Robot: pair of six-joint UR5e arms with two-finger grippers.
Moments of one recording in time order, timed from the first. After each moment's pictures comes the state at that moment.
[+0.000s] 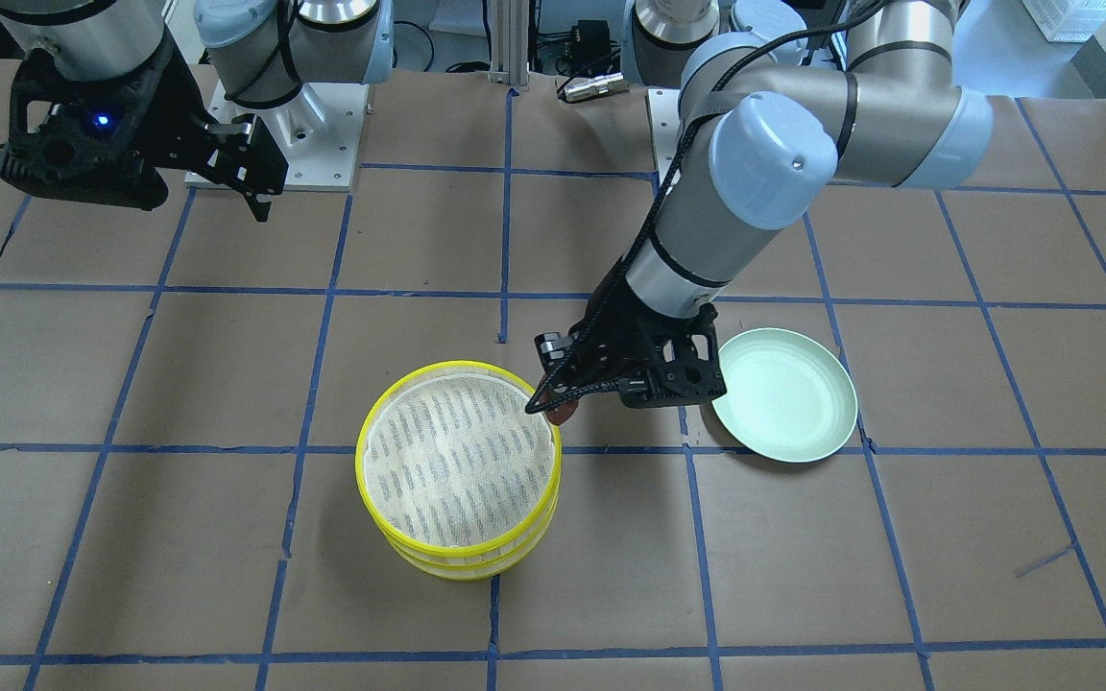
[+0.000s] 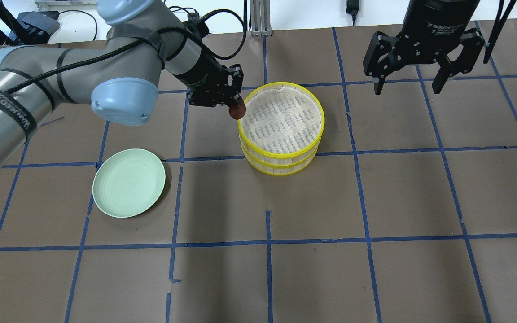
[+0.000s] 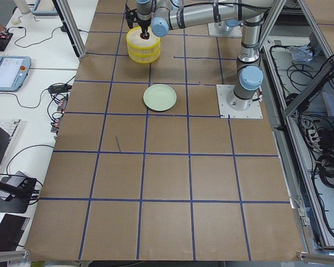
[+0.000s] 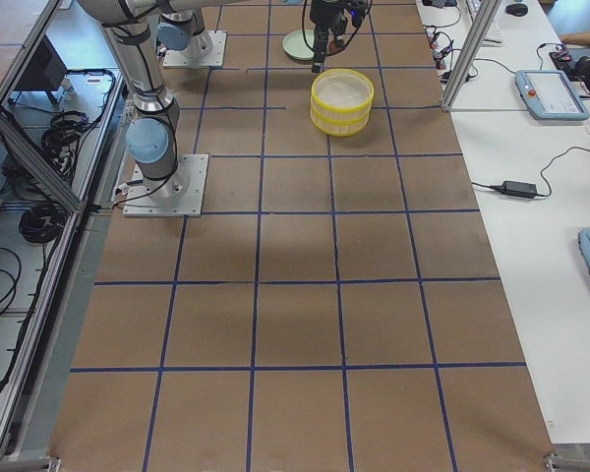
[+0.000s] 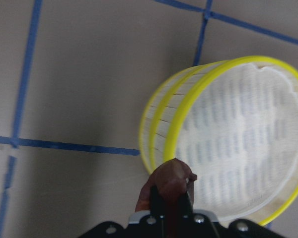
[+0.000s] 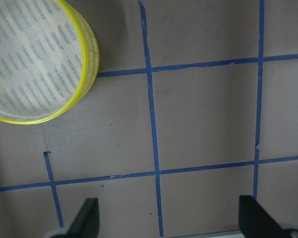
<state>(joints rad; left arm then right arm) -1.74 -1.86 -1.63 -1.03 1.19 -0.51 1.59 -1.50 1.38 -1.34 -1.61 0.07</state>
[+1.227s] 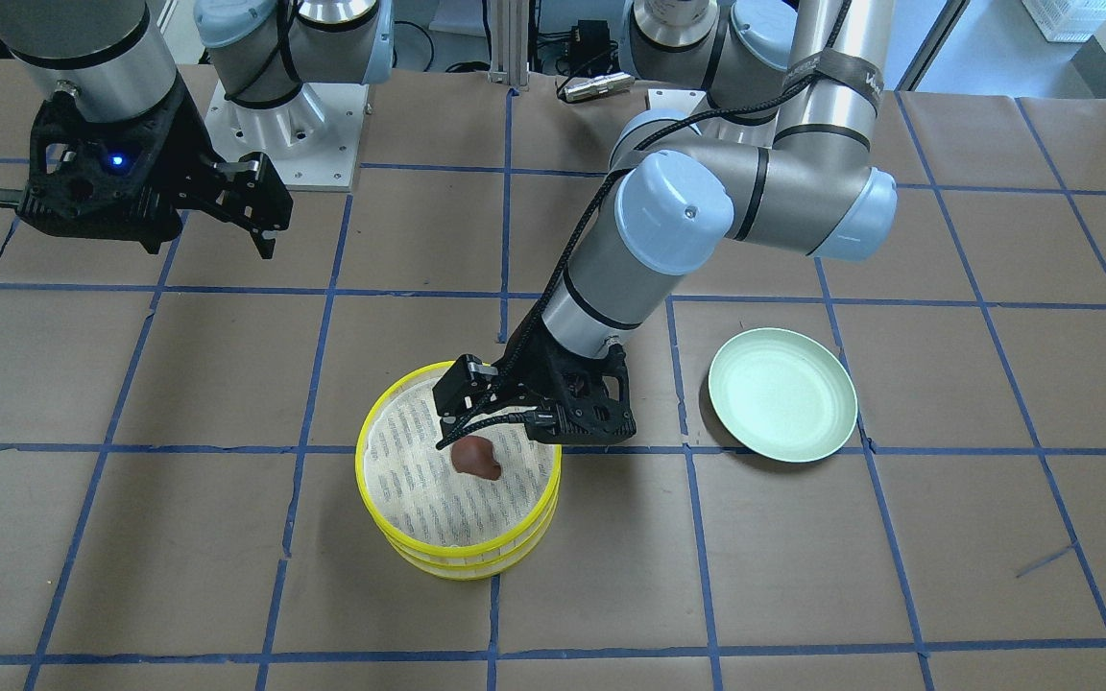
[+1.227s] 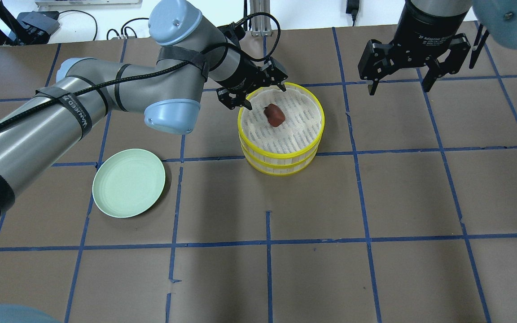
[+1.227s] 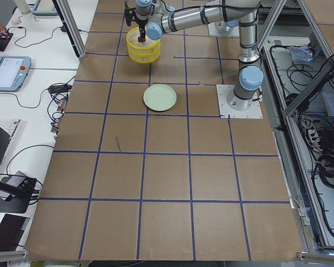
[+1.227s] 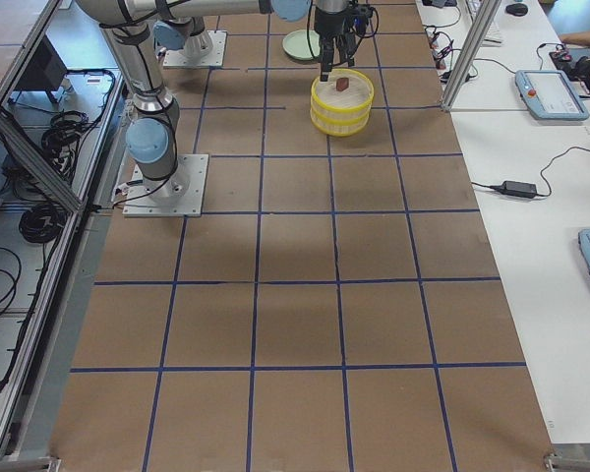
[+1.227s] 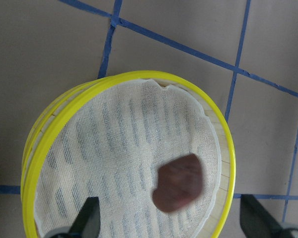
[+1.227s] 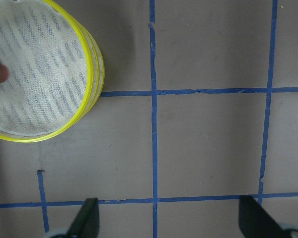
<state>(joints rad) -1.80 -1.95 -1.62 -0.84 1.18 -0.50 1.59 -1.51 1.46 -1.48 -1.60 0.03</state>
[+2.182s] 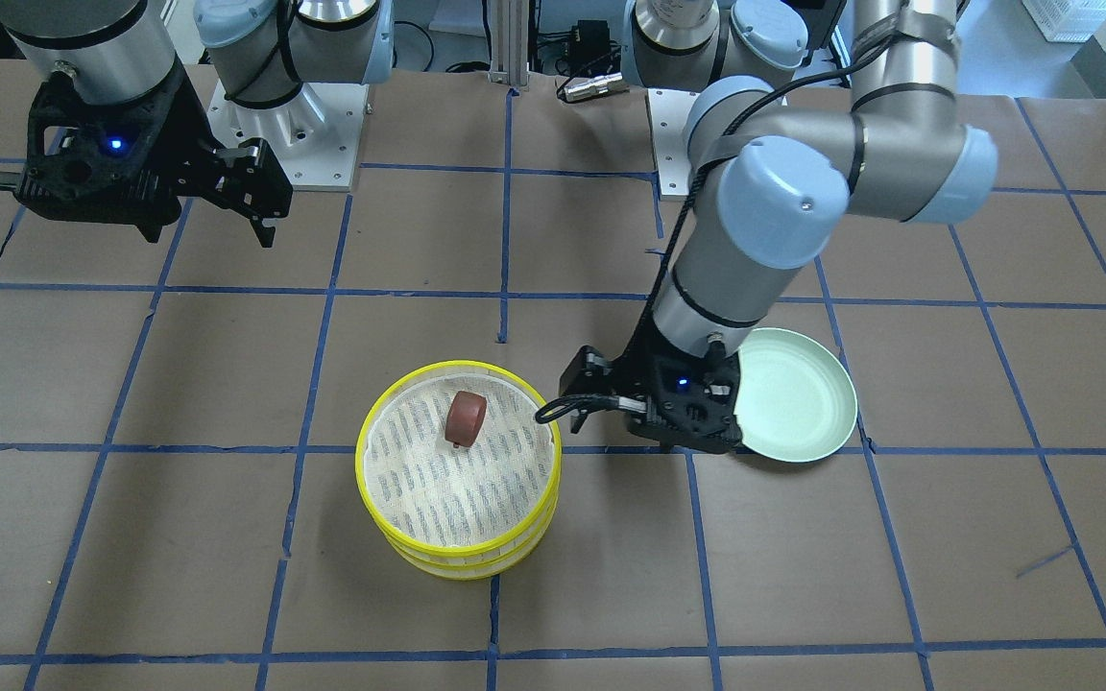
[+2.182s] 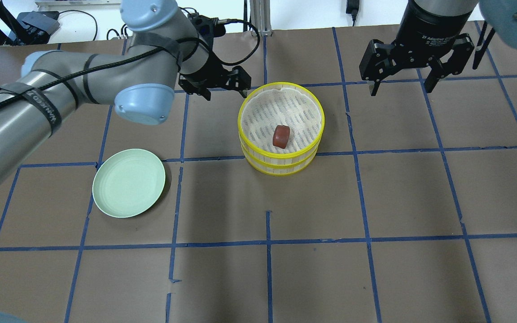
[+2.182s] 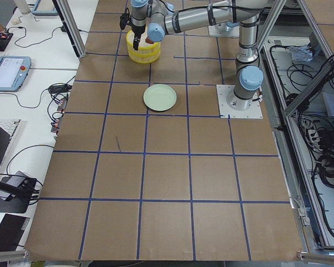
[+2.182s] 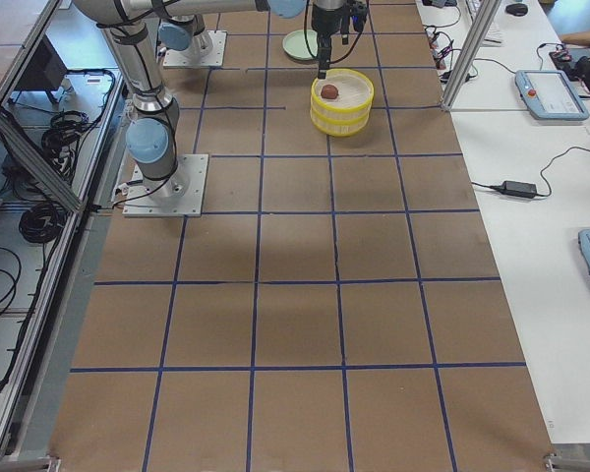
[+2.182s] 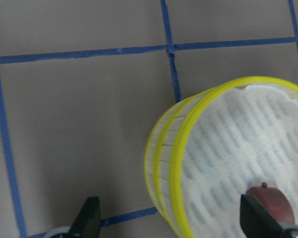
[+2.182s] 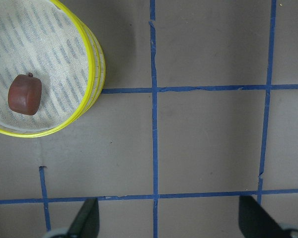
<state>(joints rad) -1.63 -1.84 -1.61 -1.15 1.38 0.05 1.59 -1.52 1.46 -1.47 -1.60 0.03</state>
